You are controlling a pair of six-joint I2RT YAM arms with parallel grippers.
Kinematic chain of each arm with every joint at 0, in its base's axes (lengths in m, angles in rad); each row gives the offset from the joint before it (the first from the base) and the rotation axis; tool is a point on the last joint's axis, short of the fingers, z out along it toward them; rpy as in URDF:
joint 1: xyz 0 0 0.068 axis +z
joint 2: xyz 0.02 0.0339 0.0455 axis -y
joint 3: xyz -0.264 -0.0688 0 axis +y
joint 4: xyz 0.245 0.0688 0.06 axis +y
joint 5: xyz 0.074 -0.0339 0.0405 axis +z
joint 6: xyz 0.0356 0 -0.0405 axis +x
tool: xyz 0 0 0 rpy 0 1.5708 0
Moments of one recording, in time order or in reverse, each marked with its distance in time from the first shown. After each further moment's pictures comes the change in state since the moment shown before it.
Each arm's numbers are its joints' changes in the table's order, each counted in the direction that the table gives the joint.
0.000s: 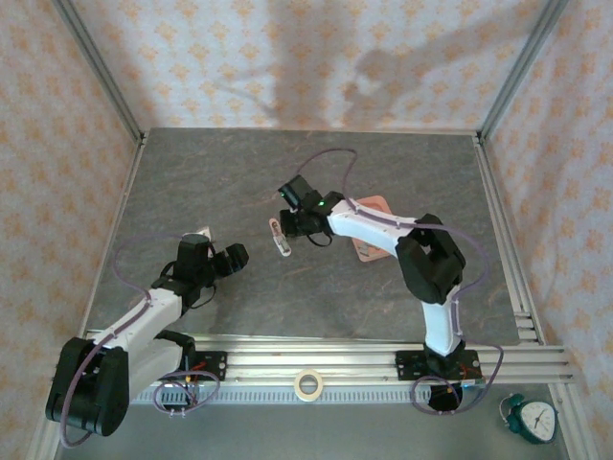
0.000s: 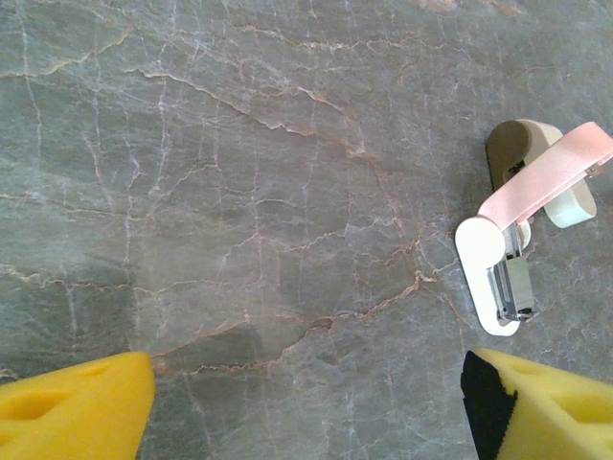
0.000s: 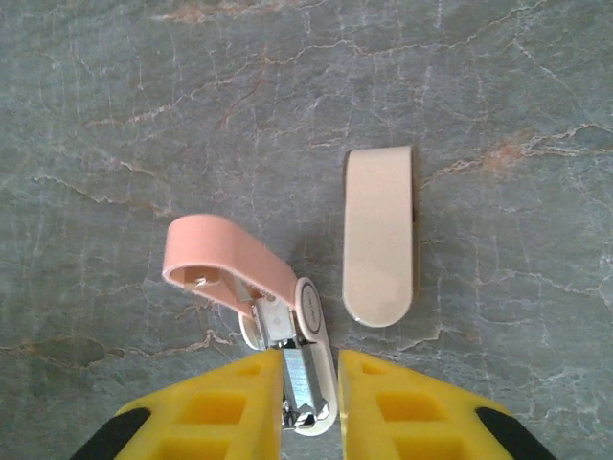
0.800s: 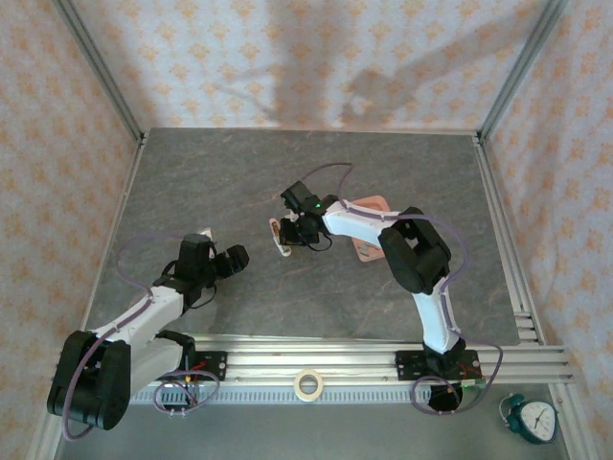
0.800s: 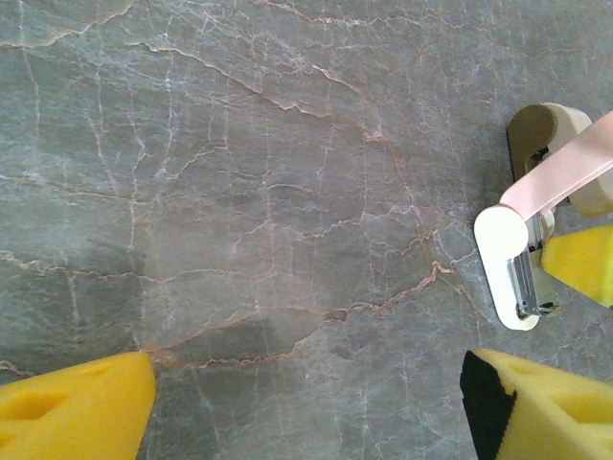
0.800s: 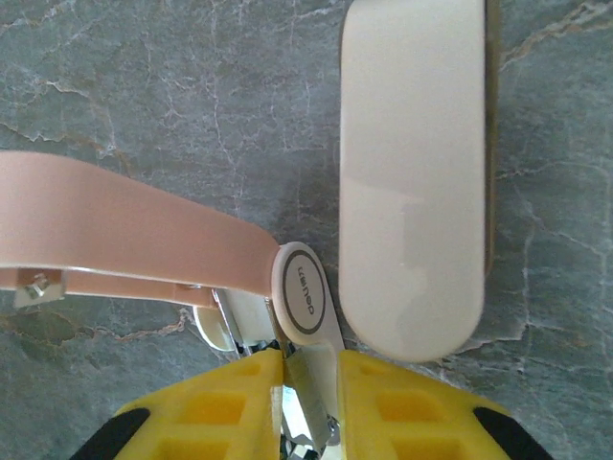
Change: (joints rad) left arm 0.001 -0.031 -0.001 0.000 -0.004 0.000; right arm -0.021 -0.121 0.000 -0.014 0.187 0.052
